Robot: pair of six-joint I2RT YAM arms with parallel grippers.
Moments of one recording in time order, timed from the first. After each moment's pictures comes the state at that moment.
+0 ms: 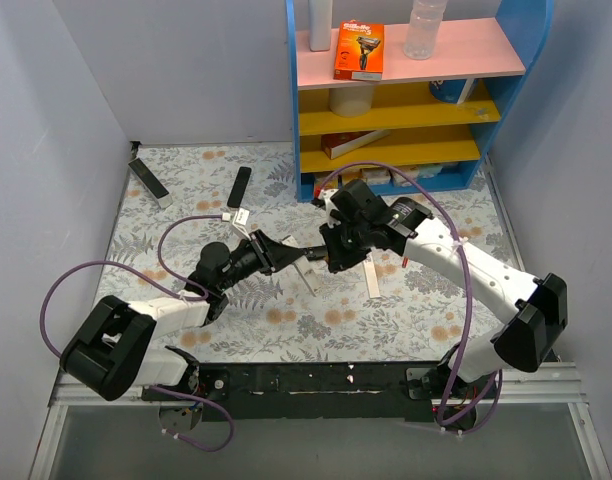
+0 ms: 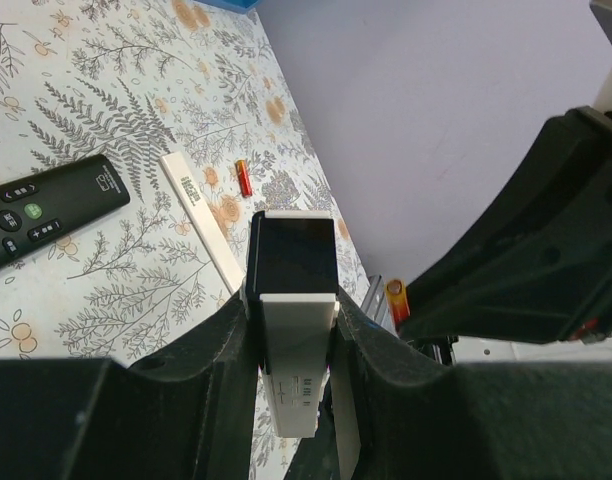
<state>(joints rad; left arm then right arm) -0.52 1.29 0.33 0.94 0.43 -1.01 0.83 1.45 1.38 -0.92 -0.15 0.25</state>
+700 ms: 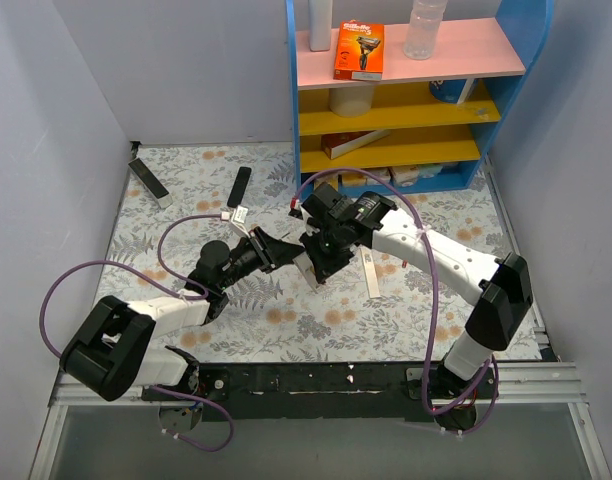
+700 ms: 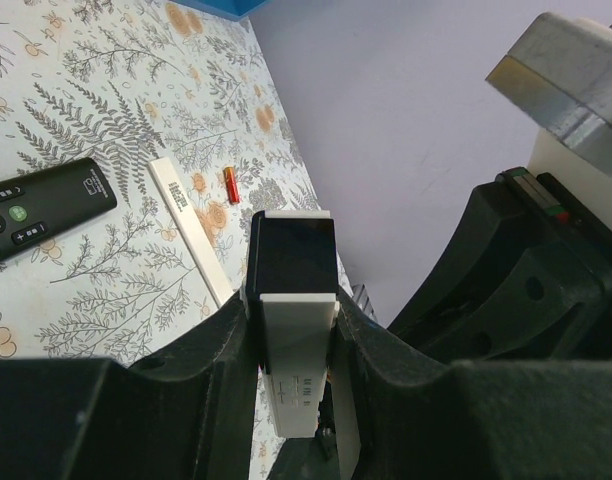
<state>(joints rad) -0.52 1.30 0.36 0.94 0.42 -1.06 0.93 1.64 1.55 -1.06 -0.17 0.27</state>
